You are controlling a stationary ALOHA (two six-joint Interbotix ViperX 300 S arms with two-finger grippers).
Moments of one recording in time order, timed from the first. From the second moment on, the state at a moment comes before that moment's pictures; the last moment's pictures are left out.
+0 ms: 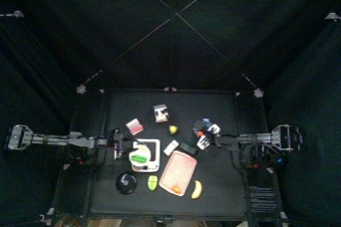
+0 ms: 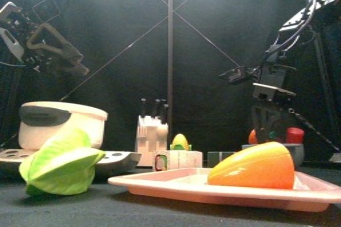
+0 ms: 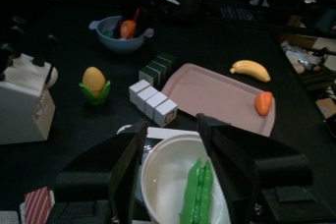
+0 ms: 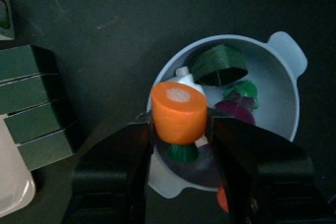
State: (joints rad) left arm 0.06 -0.75 1.28 0.03 -0.28 -0.10; right arm -0.18 -0.21 0.86 -0.59 0.63 0.99
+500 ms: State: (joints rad) left arm 0.06 -0.75 1.28 0.03 -0.28 -0.10; right arm -0.18 -0.21 0.85 -0.59 0.63 0.99
